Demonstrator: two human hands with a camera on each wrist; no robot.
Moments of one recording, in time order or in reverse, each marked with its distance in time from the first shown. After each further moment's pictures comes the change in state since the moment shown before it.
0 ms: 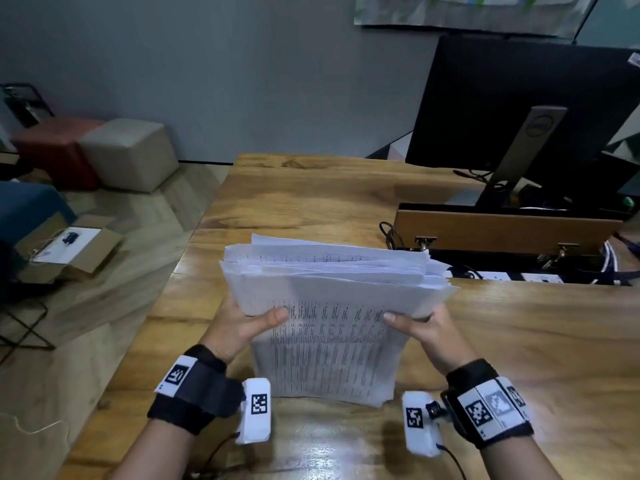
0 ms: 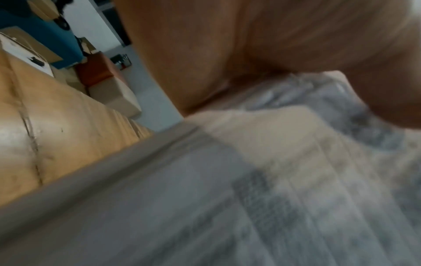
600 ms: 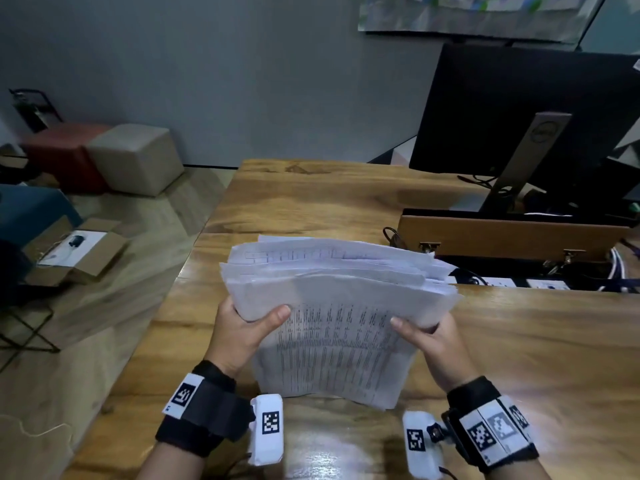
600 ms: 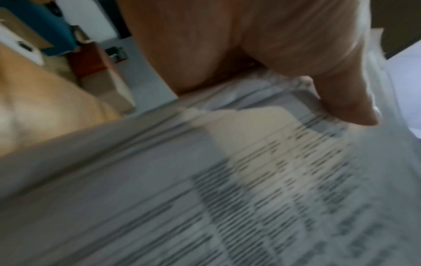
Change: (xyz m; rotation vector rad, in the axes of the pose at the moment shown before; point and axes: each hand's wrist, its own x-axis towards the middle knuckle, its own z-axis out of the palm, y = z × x) left_hand -0.008 0.005 0.006 -0.001 0.152 0.118; right_hand -0.005 0.006 0.002 0.066 0.084 -0.045
